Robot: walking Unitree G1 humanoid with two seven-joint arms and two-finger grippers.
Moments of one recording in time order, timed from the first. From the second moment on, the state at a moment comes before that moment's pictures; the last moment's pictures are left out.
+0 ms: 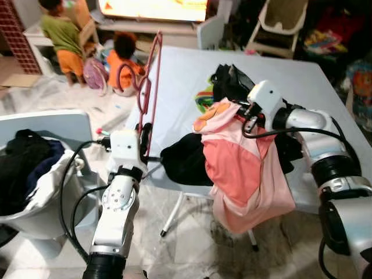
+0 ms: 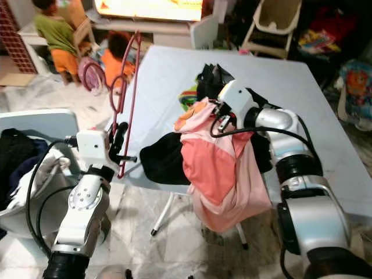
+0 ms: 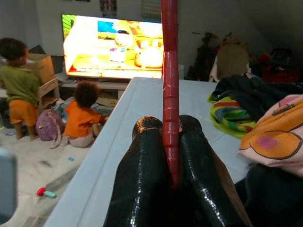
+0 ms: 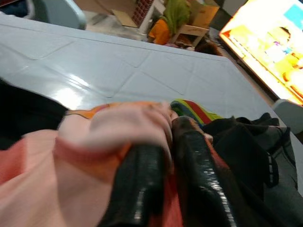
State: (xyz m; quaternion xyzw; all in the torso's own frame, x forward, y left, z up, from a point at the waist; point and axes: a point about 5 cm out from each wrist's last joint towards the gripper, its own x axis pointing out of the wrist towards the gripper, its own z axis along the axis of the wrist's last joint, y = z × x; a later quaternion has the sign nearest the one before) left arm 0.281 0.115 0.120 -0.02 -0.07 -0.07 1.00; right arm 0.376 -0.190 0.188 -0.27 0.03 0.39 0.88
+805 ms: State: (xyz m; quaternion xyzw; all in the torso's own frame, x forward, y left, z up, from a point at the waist) left arm 0.281 0.114 0.118 -0.02 -0.06 -0.07 1.00; right arm 0.317 -0.259 0.172 -0.20 0.18 0.52 0.81
